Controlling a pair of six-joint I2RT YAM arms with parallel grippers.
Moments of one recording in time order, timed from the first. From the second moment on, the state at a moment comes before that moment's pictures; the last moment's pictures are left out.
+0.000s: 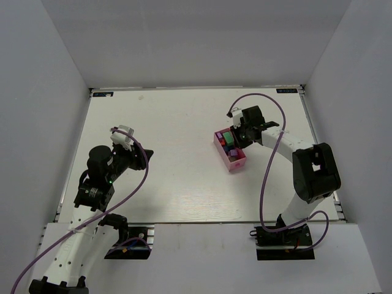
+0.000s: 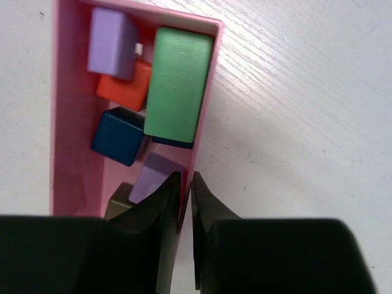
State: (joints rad) left arm -0.22 0.60 0.65 -0.30 0.29 -0.13; right arm 0.37 1.70 1.11 -0.37 -0.18 -0.20
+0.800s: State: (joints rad) left arm -0.22 0.61 0.65 -0.30 0.30 -0.13; right arm 0.50 1.58 1.10 -0.30 0.14 -0.35
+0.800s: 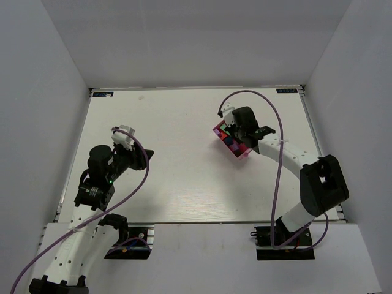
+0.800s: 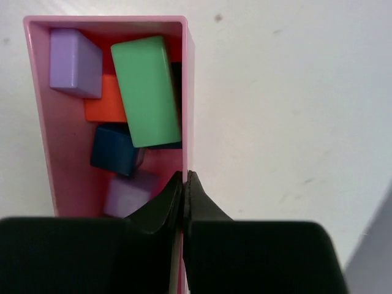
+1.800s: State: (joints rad) left arm -0.22 0.62 0.65 -0.30 0.30 -0.13; right arm 0.78 1.94 0.64 1.10 0.86 -1.44
